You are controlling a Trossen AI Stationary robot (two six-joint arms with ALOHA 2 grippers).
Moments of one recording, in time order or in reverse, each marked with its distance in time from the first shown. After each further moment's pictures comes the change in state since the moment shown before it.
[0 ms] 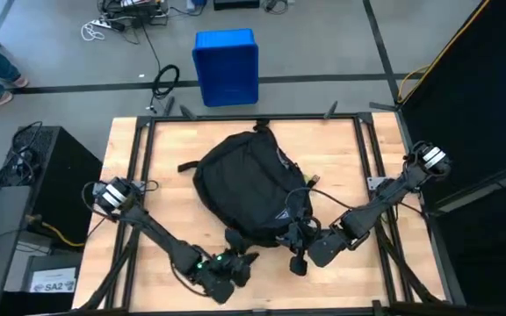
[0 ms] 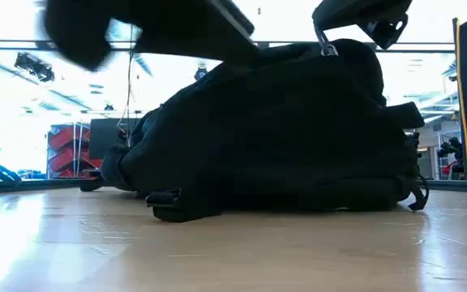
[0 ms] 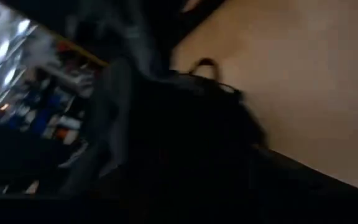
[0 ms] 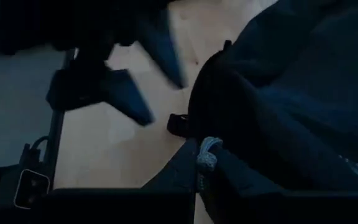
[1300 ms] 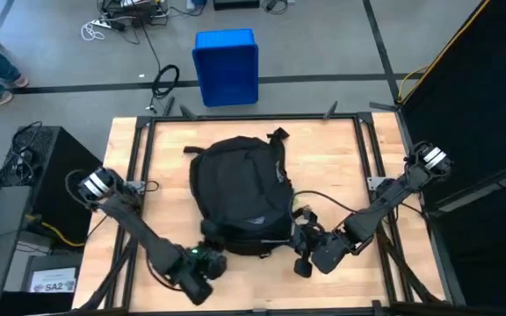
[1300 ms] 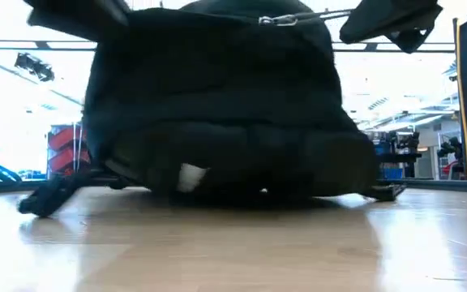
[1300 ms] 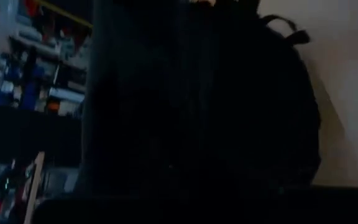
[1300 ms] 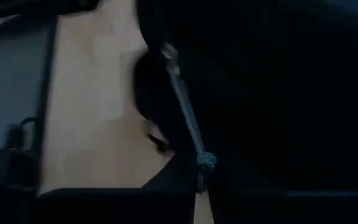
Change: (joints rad) left arm -0.112 -0.185 0.001 -0.761 0.033 -0.447; right arm 0.054 0.000 0.002 -0.143 0.036 0.128
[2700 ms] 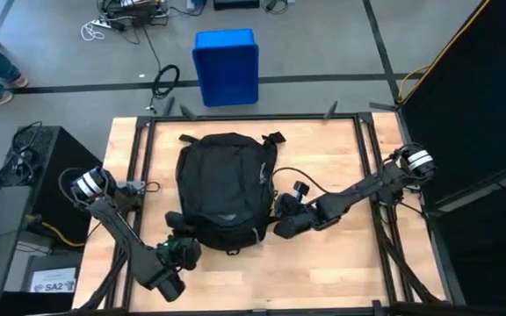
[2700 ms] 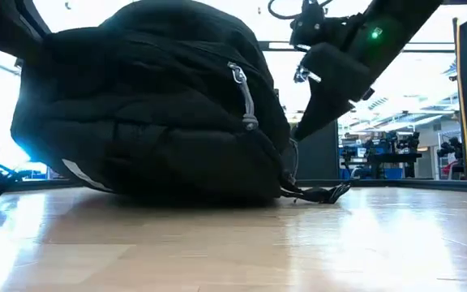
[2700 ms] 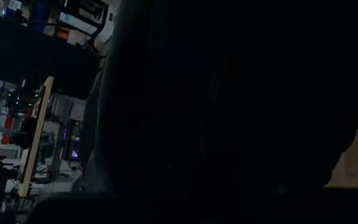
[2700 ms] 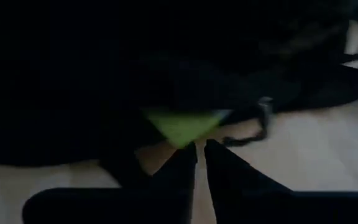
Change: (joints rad) left arm -0.112 -0.021 -0.016 -0.606 0.061 -0.717; right arm -0.302 0.127 -0.002 -0.102 0.027 -0.181
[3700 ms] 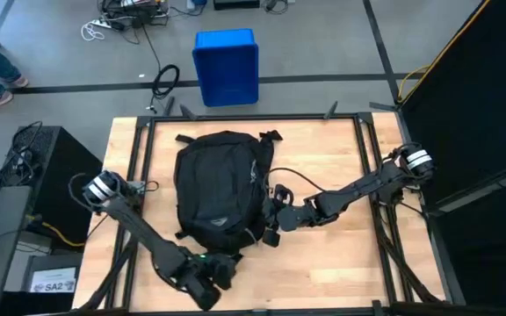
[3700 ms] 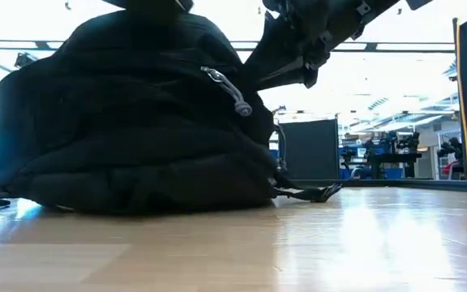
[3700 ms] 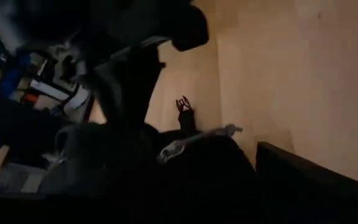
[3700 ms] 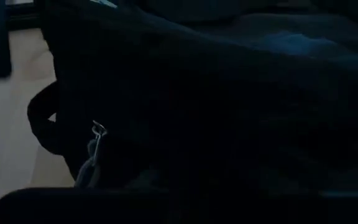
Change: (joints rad) left arm 0.156 0.100 0.099 0.837 -0.048 0.760; right arm -0.033 0.005 0.000 0.469 -0.159 -0.225
